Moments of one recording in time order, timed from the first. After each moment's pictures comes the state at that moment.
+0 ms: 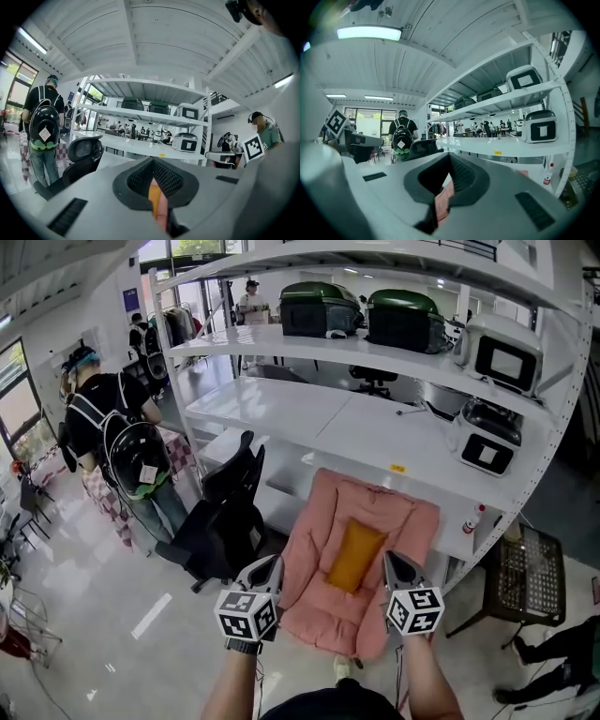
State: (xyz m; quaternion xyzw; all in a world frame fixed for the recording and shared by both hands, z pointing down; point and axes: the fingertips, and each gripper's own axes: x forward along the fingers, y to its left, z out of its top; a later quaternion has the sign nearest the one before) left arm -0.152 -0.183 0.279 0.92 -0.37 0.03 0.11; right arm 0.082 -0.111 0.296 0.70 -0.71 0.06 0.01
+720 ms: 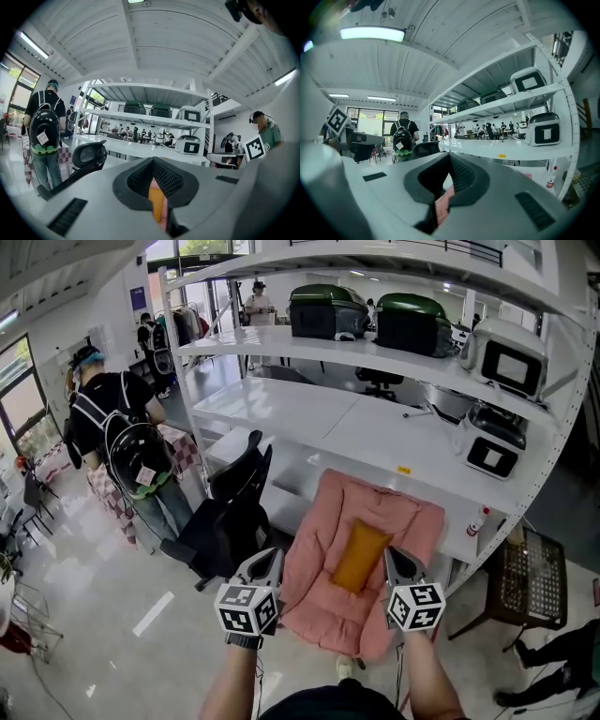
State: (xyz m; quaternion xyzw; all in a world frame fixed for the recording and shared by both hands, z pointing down) left arm -0.170 -0.189 0.262 0.92 -0.38 0.02 0.10; right arm 0.064 -0.119 0.281 0.69 -0.72 0.04 0.01
